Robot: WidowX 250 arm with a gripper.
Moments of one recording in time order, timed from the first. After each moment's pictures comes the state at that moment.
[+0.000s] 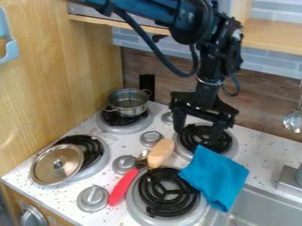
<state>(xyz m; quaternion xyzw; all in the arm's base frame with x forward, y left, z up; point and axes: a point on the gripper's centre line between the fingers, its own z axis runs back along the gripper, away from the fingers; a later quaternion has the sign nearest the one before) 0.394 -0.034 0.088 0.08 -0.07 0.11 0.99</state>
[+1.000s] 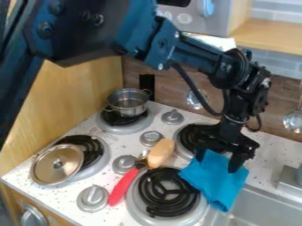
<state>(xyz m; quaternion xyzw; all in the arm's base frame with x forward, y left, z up) 0.422 -0.063 0.027 0.10 -0.05 0.16 0.98</state>
